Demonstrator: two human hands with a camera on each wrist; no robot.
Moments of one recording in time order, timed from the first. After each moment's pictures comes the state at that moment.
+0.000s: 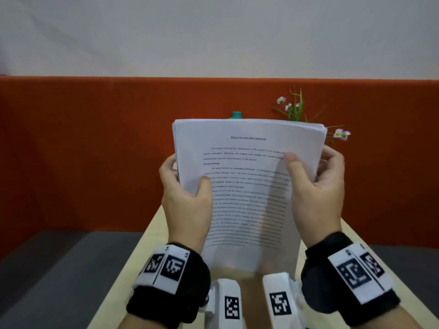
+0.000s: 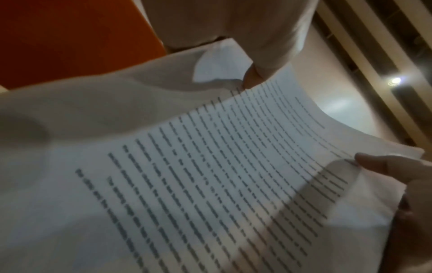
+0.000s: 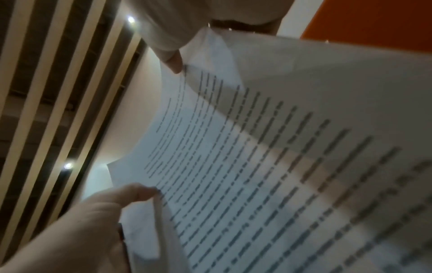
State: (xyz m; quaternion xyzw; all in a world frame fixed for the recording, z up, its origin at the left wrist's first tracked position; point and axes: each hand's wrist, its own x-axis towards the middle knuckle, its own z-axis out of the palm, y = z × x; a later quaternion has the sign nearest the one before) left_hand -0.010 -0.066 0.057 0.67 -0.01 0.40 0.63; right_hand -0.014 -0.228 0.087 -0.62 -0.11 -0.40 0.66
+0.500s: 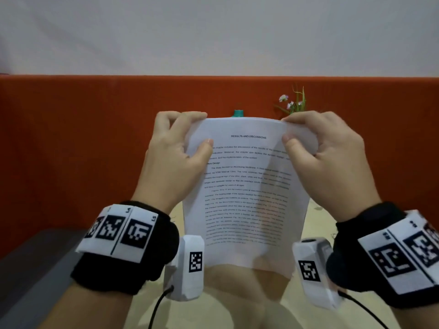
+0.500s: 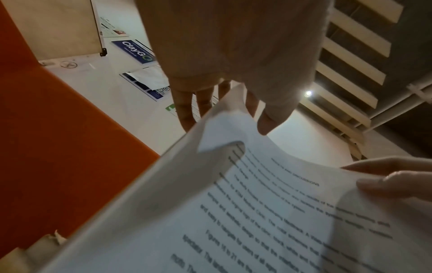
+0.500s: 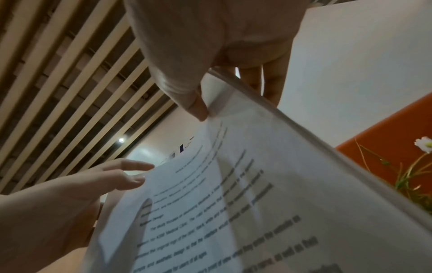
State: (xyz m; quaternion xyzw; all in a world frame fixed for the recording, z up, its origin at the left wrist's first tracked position) left_hand -0.018 -0.030 0.123 0.82 -0.12 0.42 0.36; right_hand -0.026 -0.241 0.133 -0.81 -0.16 -0.45 0.33
